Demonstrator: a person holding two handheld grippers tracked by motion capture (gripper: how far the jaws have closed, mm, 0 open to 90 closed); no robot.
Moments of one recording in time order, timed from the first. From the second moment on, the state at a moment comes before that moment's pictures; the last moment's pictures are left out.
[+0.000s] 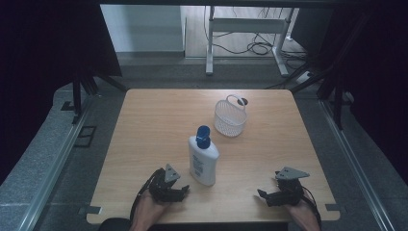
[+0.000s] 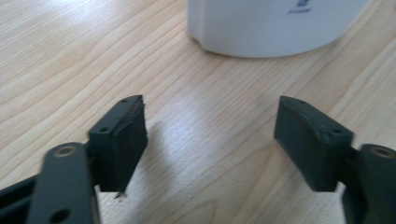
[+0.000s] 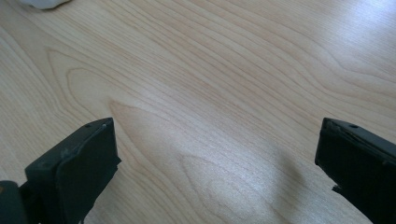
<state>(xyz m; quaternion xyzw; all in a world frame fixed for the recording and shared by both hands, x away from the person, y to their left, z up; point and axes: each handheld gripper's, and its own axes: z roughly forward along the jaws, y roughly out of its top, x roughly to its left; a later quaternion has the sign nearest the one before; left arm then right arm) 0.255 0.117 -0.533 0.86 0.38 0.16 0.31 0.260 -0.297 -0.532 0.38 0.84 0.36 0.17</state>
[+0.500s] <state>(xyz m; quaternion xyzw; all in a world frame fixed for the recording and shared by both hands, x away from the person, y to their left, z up) 0.260 0.122 -0.541 0.84 0.41 0.15 0.33 0.257 -0.288 -0.526 0.36 0.84 0.37 0.17</state>
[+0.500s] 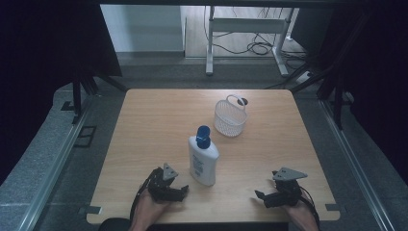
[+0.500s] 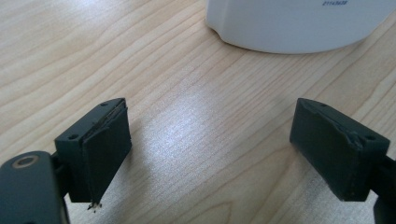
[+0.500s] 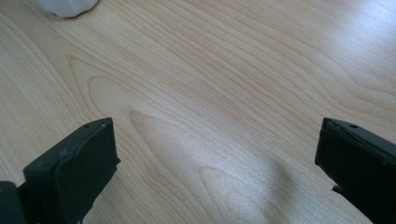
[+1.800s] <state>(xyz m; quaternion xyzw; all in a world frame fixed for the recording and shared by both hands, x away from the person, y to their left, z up) 0.260 0.126 -0.544 0.84 0.40 0.15 0.34 0.258 -0.248 -0.506 0.31 0.85 0.41 0.11</state>
